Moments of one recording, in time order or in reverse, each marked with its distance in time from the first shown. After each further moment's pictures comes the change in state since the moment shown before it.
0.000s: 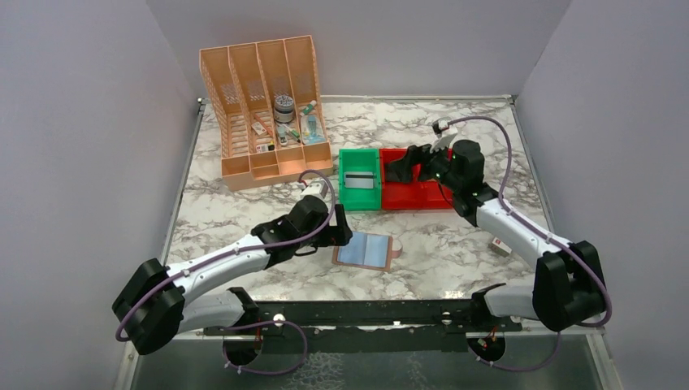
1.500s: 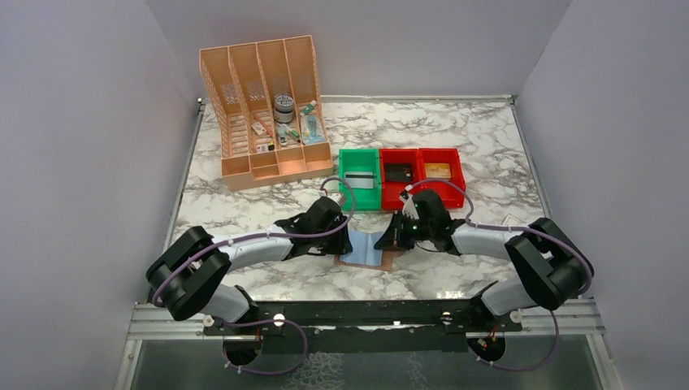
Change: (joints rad) left arm 0.005 0.288 0.007 0.147 0.244 0.037; right arm 0.239 0.141 -0.301 -0.143 -0.250 0.665
